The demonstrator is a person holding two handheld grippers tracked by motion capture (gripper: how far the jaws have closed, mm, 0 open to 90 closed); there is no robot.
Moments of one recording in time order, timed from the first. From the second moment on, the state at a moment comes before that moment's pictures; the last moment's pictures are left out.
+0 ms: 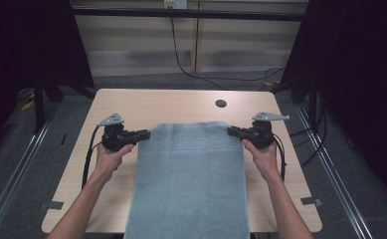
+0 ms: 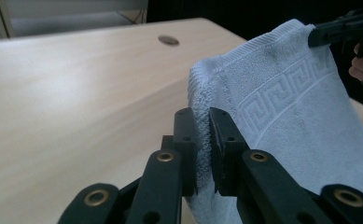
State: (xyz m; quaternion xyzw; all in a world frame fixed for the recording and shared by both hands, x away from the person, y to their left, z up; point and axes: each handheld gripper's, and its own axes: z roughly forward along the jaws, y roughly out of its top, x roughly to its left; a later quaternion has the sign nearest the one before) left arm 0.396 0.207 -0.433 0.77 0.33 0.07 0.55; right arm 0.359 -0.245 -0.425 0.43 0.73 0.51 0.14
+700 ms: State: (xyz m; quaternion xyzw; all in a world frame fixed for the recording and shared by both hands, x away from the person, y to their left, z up) left arm 0.404 0.205 -0.337 0.75 0.29 0.13 0.58; right arm 0.383 -0.232 -0.328 0.39 0.71 0.56 0.21
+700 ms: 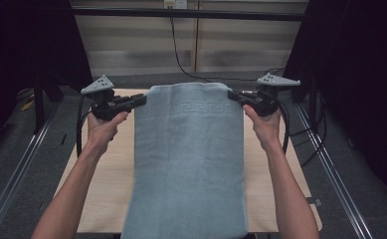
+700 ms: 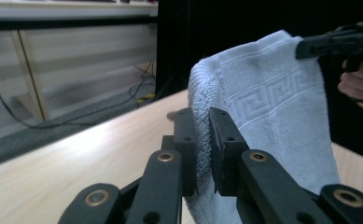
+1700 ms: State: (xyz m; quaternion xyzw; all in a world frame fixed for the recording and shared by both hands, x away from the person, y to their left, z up) left arm 0.263 0.237 -0.424 0.79 0.27 0.04 0.54; right arm 0.219 -0.230 -0.385 0.33 0.77 0.53 0.13
